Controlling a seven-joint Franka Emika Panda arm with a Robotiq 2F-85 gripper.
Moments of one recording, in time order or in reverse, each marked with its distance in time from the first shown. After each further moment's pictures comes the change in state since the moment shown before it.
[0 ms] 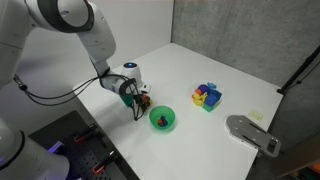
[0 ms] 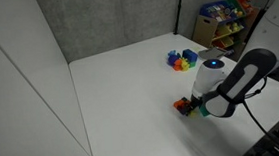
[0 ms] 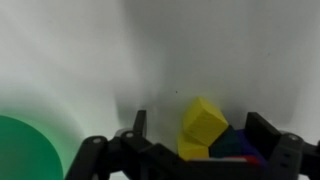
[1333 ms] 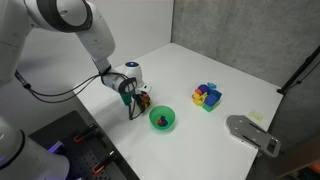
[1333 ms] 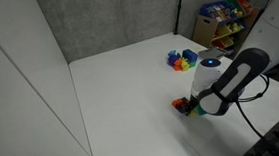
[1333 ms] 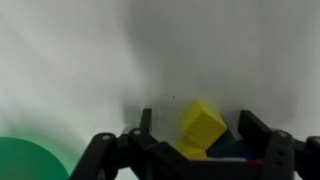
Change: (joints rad) arm 0.038 0.007 -0.024 0.029 0.100 -0.067 0.044
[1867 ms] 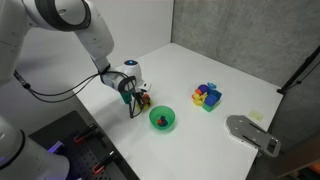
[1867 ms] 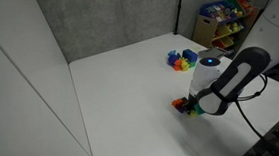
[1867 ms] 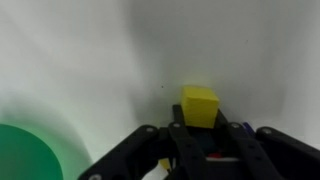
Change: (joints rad) arm 0.011 -0.010 0.000 0.004 0.000 0.014 -0.012
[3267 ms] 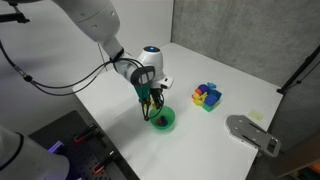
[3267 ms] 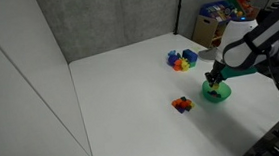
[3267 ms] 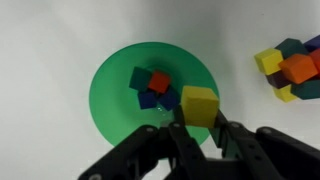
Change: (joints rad) arm -0.234 -0.318 -0.067 -0.127 -0.085 -0.189 -0.110
